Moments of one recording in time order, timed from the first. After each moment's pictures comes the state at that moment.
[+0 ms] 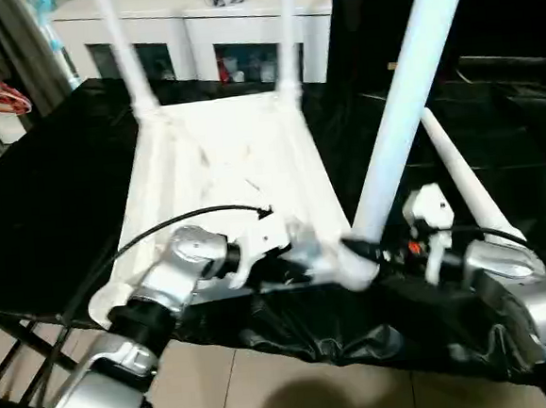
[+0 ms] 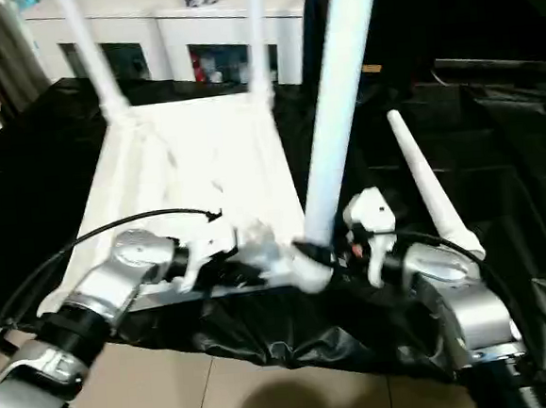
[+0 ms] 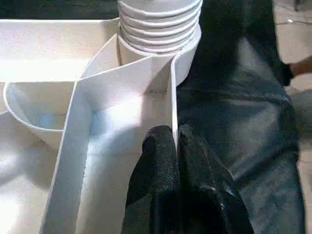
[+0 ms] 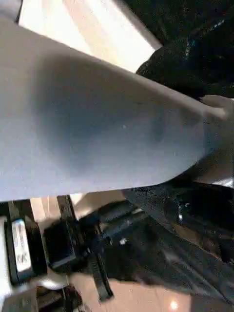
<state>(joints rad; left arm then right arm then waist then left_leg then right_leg) -0.64 0.29 -0.41 0.64 -0.01 0.04 -1.26 -0.20 -0.49 0.09 0.08 0.32 0.27 0.99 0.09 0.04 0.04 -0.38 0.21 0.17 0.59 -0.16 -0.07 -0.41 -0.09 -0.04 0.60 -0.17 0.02</state>
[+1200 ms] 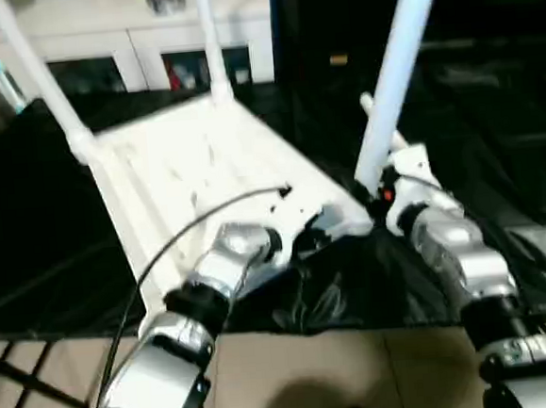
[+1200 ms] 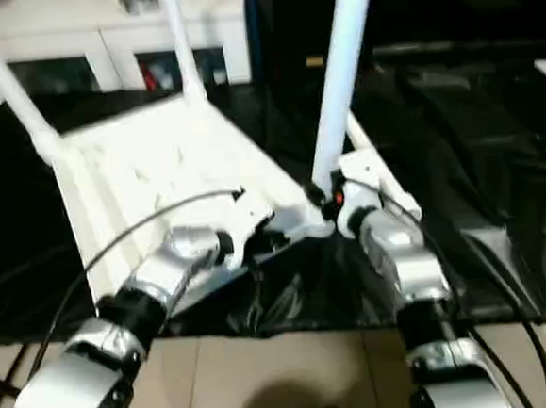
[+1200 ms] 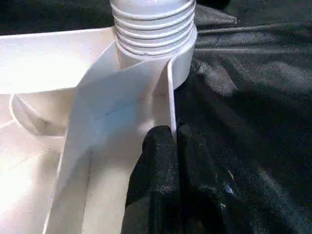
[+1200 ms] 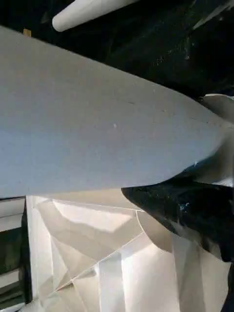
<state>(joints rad) -0.76 0.04 -0.31 0.87 0.06 0.15 -0.73 -0.51 -0.21 0.00 0.53 0.15 0.19 0.39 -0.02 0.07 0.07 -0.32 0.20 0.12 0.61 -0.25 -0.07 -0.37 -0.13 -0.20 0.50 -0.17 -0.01</state>
